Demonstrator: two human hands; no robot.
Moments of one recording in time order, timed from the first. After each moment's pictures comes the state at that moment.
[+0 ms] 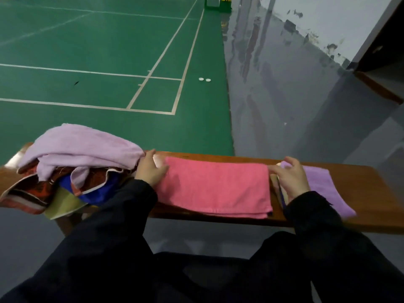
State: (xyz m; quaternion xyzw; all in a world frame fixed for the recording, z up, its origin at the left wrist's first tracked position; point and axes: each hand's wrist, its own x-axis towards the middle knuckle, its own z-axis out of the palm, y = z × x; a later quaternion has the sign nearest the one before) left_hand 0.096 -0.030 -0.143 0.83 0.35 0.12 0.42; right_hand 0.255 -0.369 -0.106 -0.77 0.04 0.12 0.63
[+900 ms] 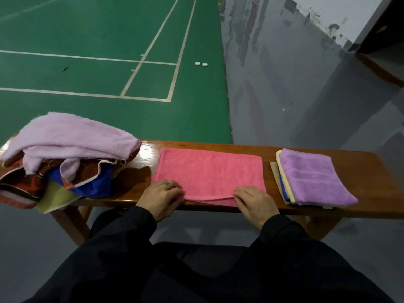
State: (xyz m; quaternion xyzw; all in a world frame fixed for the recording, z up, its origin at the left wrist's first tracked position) left_hand 0.046 -0.062 -0.234 0.98 -0.03 0.13 0.12; right_hand 0.199 -0.373 -0.227 -0.86 -0.47 -0.09 0.19
